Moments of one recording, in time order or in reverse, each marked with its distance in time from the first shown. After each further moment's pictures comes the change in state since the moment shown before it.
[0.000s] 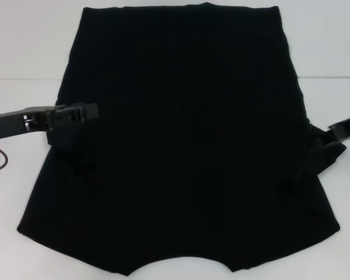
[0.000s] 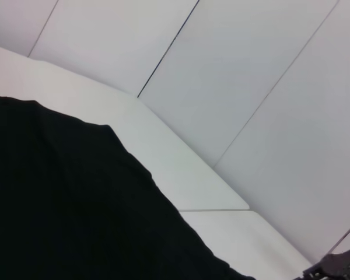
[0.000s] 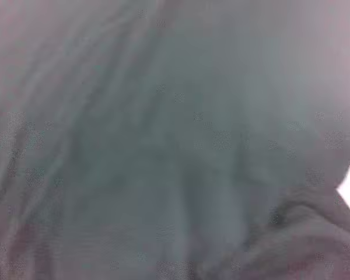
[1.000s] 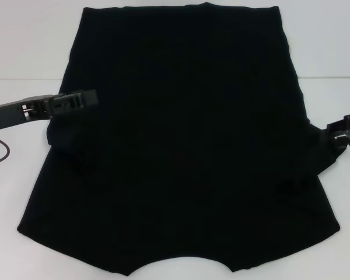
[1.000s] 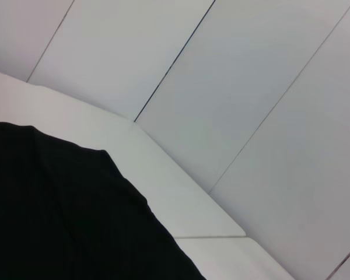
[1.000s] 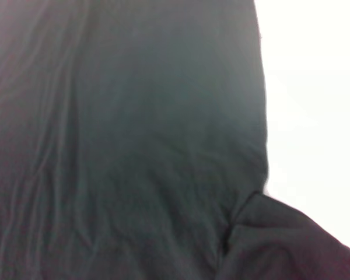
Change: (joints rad) left arm -0.001 0.000 -0.001 -0.015 -0.062 -0.016 0.000; right arm -0.085 -0.007 0.305 0.169 0.118 0.170 0.118
